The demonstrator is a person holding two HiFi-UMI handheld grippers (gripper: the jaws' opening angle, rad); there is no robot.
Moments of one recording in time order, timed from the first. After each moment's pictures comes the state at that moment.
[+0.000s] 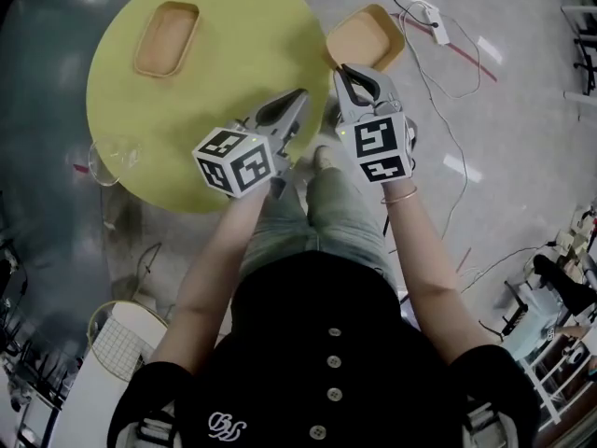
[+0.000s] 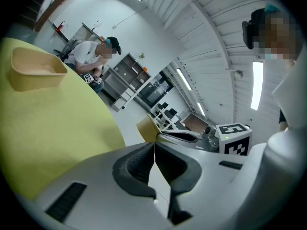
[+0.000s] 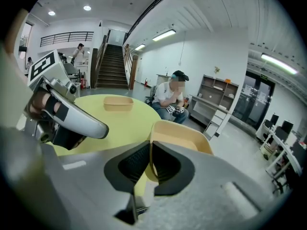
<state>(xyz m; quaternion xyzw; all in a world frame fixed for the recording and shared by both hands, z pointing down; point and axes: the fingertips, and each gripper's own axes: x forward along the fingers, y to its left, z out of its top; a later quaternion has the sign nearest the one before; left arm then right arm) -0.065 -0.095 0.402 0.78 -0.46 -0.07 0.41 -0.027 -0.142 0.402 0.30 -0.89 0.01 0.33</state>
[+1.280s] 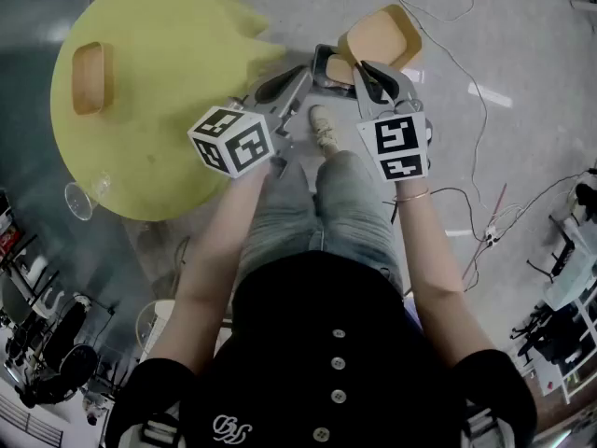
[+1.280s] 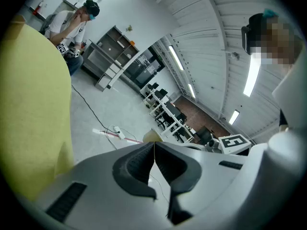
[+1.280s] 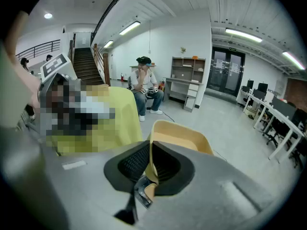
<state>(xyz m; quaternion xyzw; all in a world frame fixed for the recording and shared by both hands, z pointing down) 0.097 -0.104 0.442 0.82 -0.36 0.01 0.44 0.175 -0.107 0.462 0.41 -0.84 0.14 0.32</state>
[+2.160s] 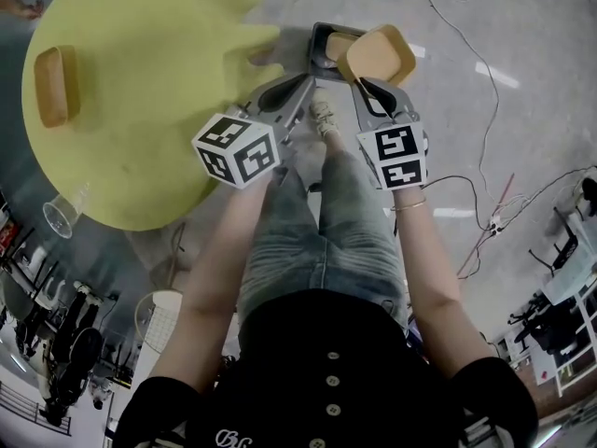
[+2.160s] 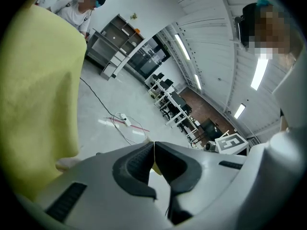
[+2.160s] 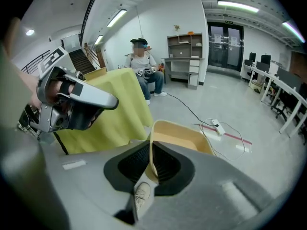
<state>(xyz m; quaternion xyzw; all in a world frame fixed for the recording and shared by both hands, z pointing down) 0.109 -0.075 0.530 0.81 -0.36 0.07 0.47 0.183 -0.057 0.573 0.37 -0.82 0.25 0.35</state>
